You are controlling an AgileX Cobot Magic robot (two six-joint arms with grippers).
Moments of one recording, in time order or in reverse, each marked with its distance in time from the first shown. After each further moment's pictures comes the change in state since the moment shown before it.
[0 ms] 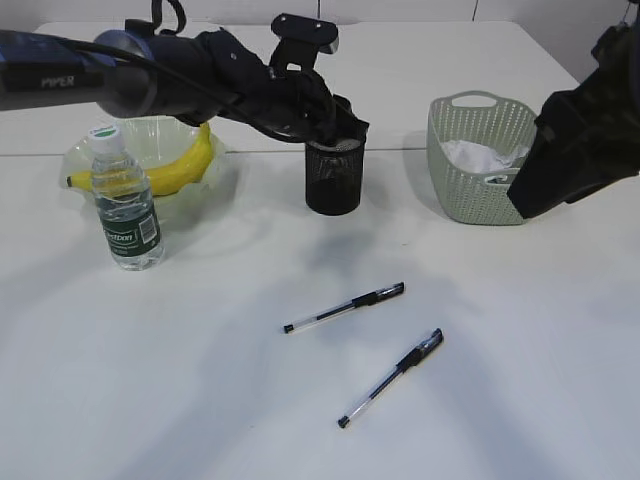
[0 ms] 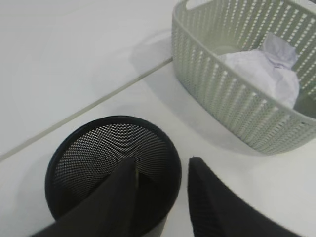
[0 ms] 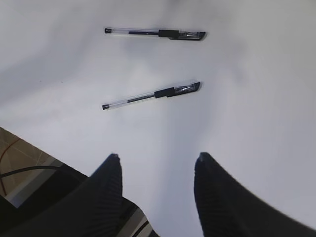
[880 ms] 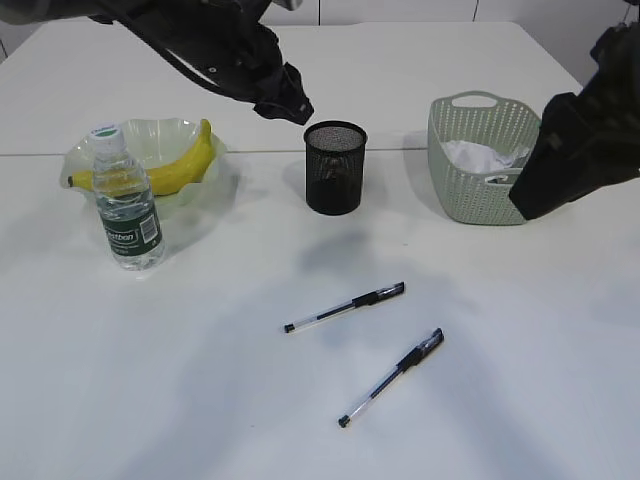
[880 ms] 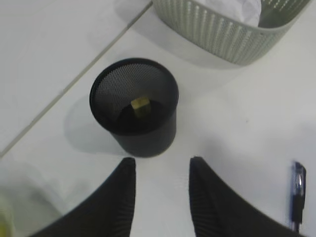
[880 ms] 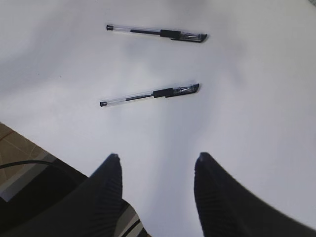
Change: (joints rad) left arm 0.079 -0.186 -0.002 0.284 0.420 -0.044; right arm 0.000 0.000 0.000 -0.002 0.002 -0.053
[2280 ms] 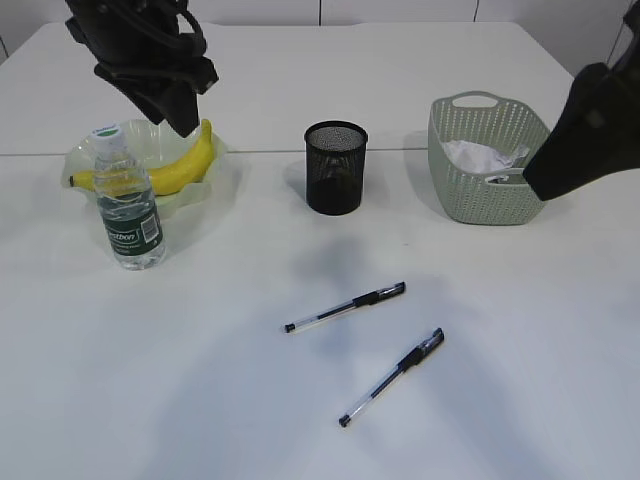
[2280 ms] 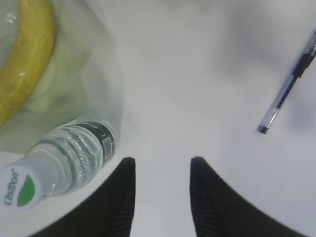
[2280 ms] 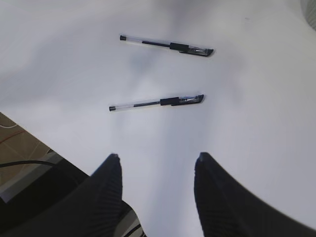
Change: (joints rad) left arm 0.000 -0.193 0.000 0.447 0.565 -0.521; right arm 0.000 -0.062 0.000 0.024 0.000 -0.054
